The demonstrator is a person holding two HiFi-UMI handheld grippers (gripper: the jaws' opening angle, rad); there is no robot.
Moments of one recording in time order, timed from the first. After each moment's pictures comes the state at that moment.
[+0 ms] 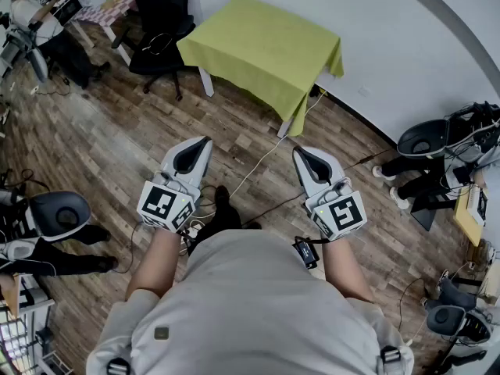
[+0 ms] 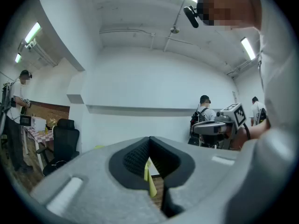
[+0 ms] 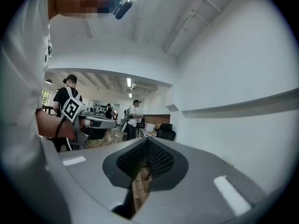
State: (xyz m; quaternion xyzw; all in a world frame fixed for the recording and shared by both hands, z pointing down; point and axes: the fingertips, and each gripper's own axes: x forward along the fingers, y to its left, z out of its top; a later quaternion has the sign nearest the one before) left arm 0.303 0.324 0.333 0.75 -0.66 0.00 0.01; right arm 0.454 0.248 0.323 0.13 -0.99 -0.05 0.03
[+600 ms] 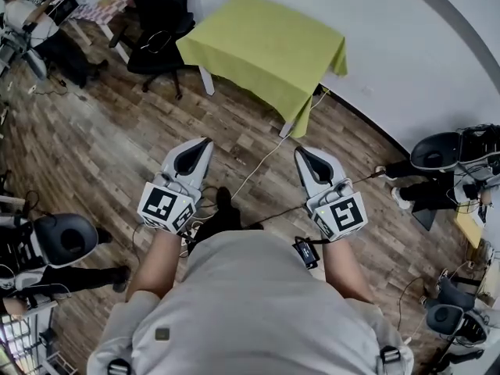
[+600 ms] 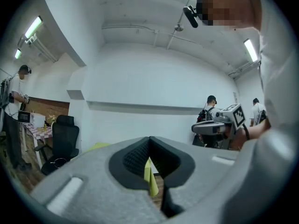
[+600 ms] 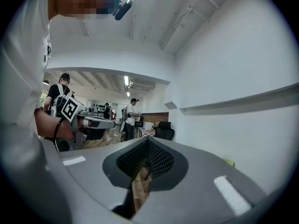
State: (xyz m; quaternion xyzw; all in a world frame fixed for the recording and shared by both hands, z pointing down) left arm 0.265 0.291 0.344 0.76 -0.65 0.01 0.03; right arm 0.416 0.214 0.333 0.14 -0.99 -0.04 0.04
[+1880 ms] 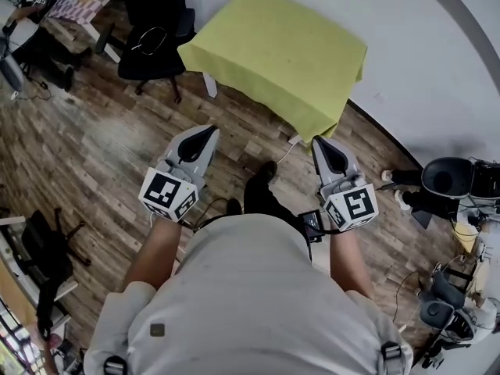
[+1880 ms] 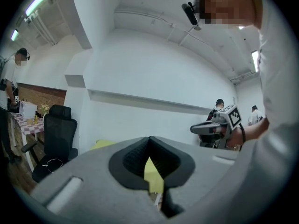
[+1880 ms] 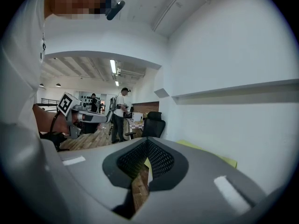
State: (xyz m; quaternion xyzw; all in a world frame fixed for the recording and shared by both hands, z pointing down) left arm 0.029 0.132 0.377 0.78 -0.62 0.00 0.07; right arm 0.204 0.044 0.369 0.20 -0.97 -0.02 0.10
